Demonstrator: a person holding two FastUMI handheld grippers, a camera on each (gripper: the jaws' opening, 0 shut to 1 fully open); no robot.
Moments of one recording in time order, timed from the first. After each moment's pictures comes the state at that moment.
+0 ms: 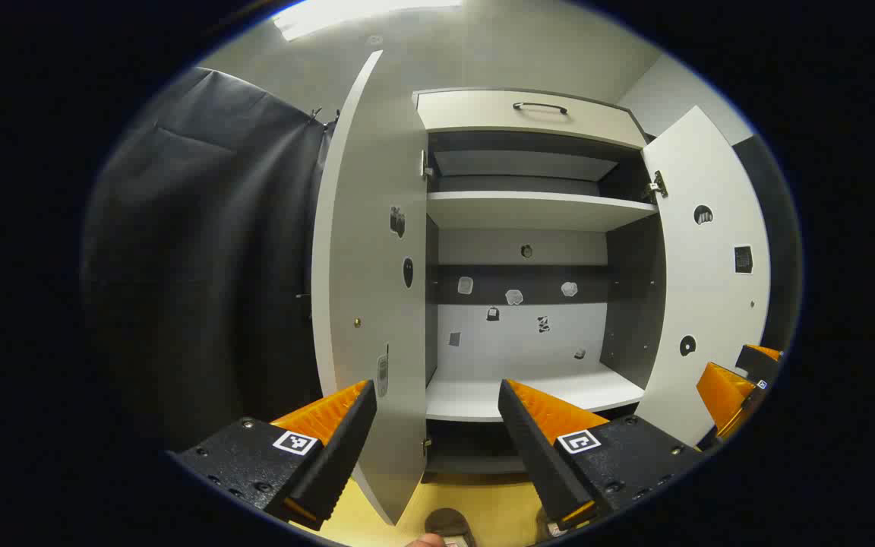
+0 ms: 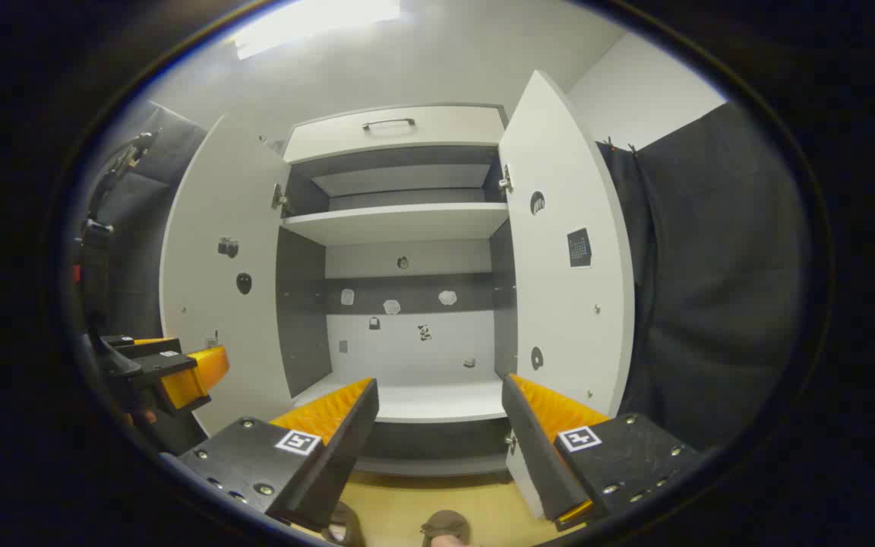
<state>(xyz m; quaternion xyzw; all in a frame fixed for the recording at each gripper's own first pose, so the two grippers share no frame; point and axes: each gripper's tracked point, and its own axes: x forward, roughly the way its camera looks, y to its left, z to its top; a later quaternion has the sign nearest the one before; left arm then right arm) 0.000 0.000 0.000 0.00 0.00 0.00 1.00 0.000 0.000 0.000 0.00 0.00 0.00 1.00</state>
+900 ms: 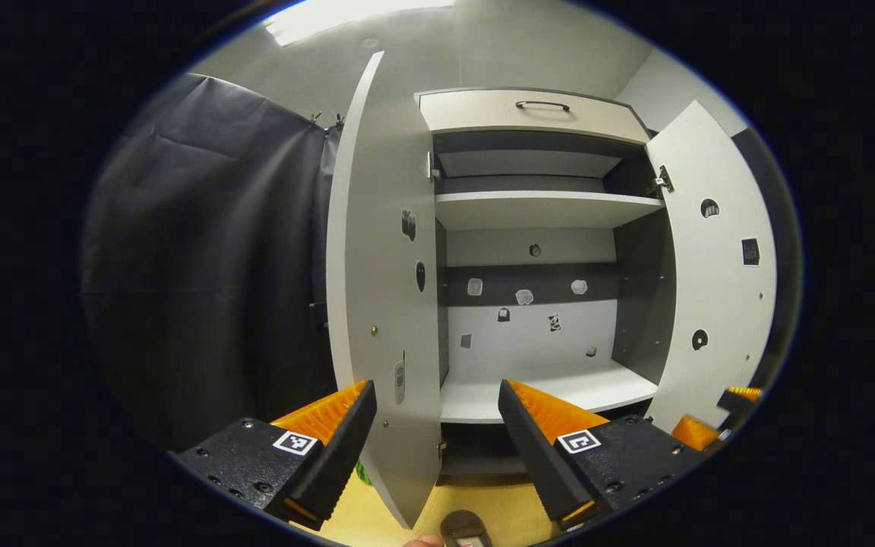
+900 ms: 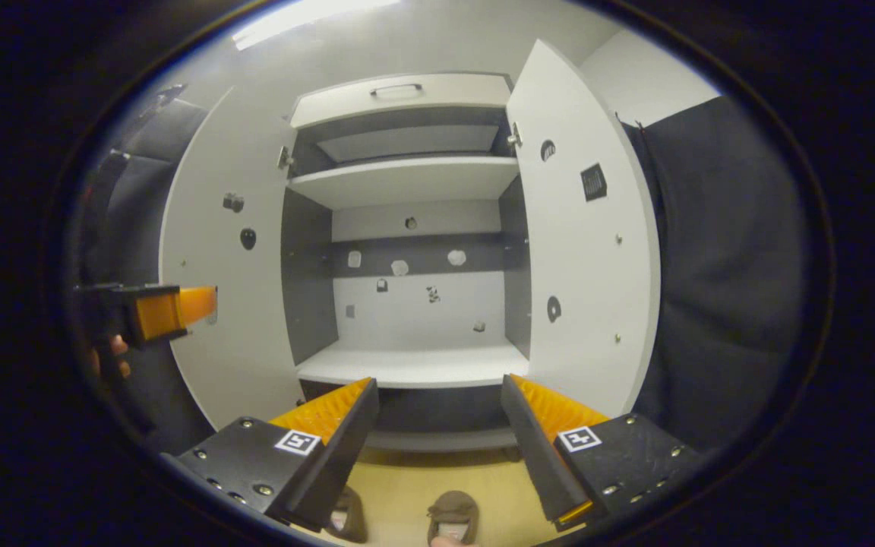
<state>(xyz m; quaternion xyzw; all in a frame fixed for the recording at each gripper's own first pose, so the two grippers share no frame) 0.005 0.017 0.003 0.01 0.00 0.01 1.00 -0.003 0.011 -0.092 0.00 0.08 0.02 1.00</state>
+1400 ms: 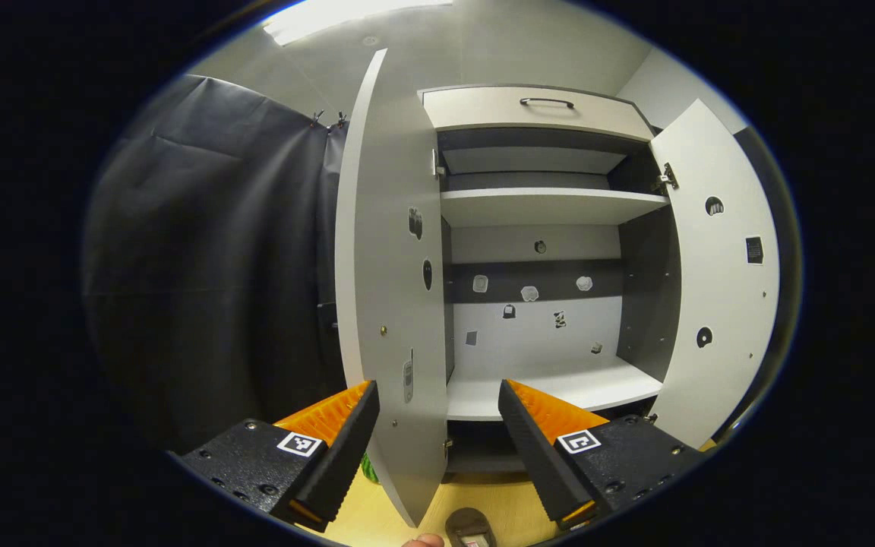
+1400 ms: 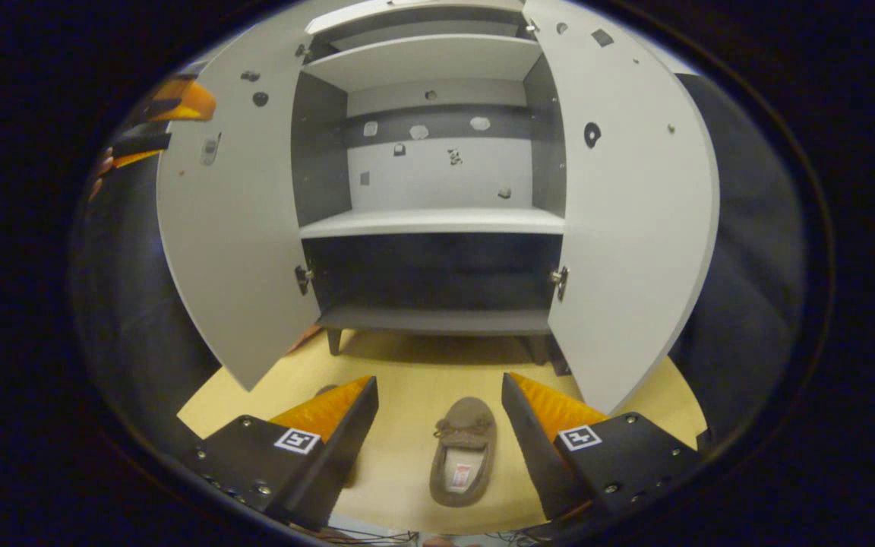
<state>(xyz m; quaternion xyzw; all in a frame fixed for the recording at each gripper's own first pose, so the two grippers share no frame) 0.004 0.021 0.001 0.02 0.01 0.02 1.00 -0.044 0.020 -0.287 -0.03 0.29 0.06 0.96</state>
